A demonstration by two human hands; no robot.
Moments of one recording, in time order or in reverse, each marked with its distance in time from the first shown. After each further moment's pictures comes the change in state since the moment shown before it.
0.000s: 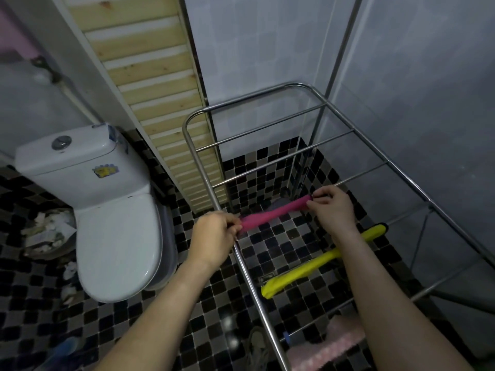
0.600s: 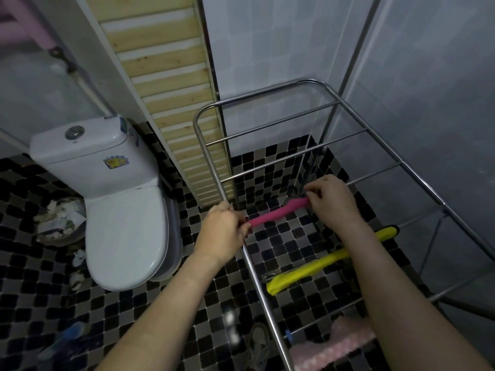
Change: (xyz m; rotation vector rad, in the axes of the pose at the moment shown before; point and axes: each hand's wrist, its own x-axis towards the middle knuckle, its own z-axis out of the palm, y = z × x) left_hand -0.001 -0.005 0.003 0.189 -0.021 0.080; right_hand 0.009 -0.019 0.010 -0.626 -0.063 -0.446
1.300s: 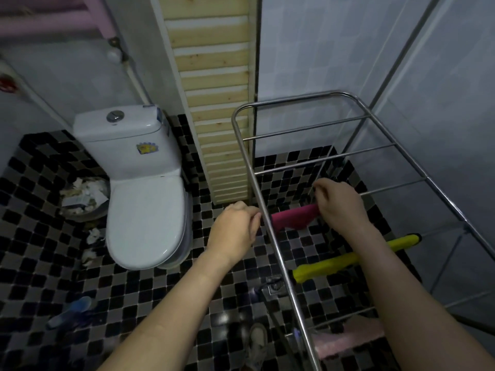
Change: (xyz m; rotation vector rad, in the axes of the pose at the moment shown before) left_hand -0.047 -0.021 -0.021 -0.162 0.133 0.005; right_hand -0.032 -0.059 -0.006 -0.068 -0.062 -0.137
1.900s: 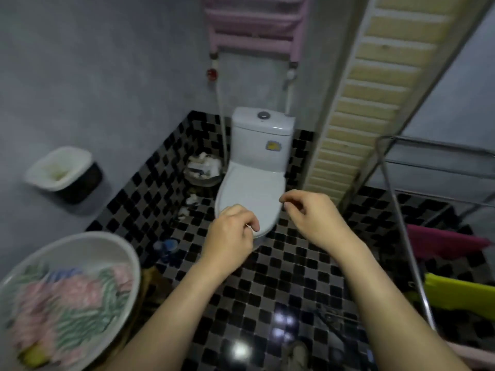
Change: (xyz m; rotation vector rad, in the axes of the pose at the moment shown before) left_hand -0.259 -0.118 -0.155 -0.070 0.425 -0.285; right_hand -0.169 -0.290 0.065 0.094 -0.253 -0.597
